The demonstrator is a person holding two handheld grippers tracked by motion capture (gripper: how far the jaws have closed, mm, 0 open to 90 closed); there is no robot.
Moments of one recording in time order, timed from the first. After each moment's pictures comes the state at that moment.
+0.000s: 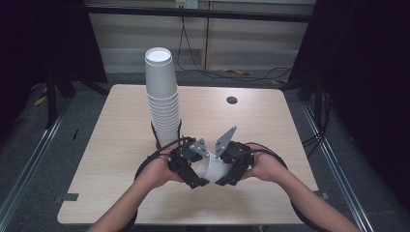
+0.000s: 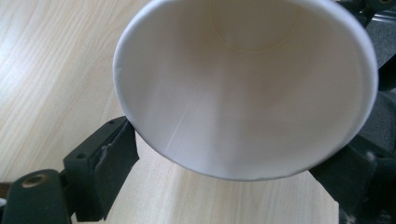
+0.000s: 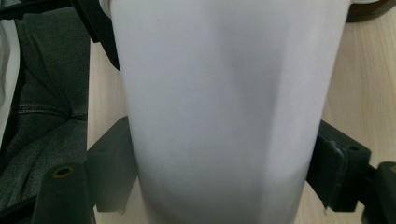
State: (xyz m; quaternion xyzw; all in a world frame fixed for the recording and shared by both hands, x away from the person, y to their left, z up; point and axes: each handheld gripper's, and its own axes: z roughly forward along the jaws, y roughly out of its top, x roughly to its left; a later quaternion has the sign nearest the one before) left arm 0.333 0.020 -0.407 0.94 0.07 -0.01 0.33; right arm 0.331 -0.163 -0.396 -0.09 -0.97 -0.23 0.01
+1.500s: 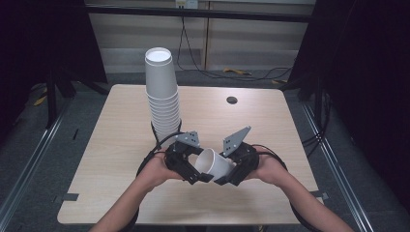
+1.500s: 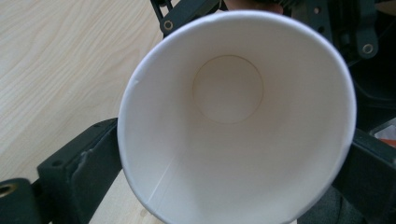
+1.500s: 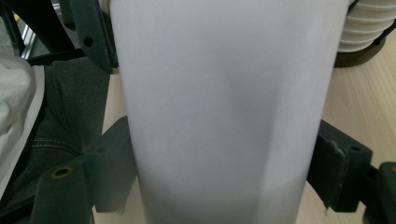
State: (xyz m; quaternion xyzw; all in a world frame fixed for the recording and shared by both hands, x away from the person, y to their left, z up) left arm 0.342 0.035 -0.405 0.88 0.10 -0.08 0.46; right arm 0.327 -0.181 -0.400 -0.08 -0.94 -0.34 0.01
